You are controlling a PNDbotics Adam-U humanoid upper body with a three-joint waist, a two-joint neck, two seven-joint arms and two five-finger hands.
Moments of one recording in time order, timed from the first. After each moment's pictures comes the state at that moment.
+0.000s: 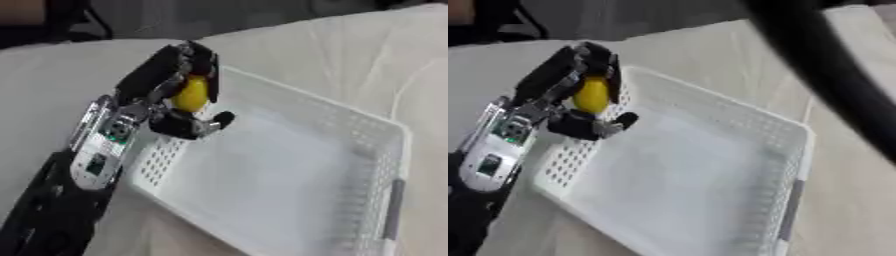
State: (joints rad) left arm -1.05 0.21 -0.18 -1.31 -0.66 -0.59 -0.10; right arm 0.15 -0.13 -0.09 -0.23 0.02 -0.28 -0.26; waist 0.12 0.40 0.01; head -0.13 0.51
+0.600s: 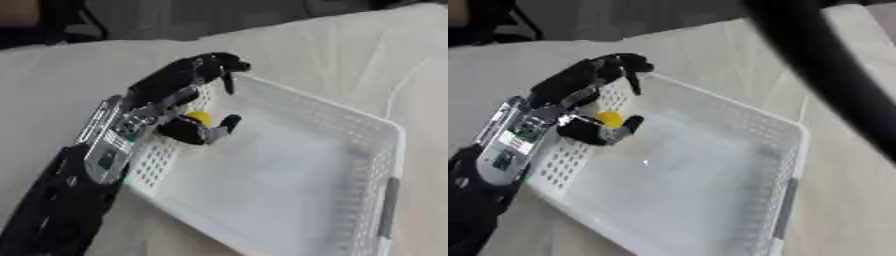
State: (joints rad) left arm -1.05 0.20 -0.20 -1.21 -0.73 -0.64 -0.17; right arm 0.15 -0.13 -0.09 -0.23 0.02 -0.27 -0.26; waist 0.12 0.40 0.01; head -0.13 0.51
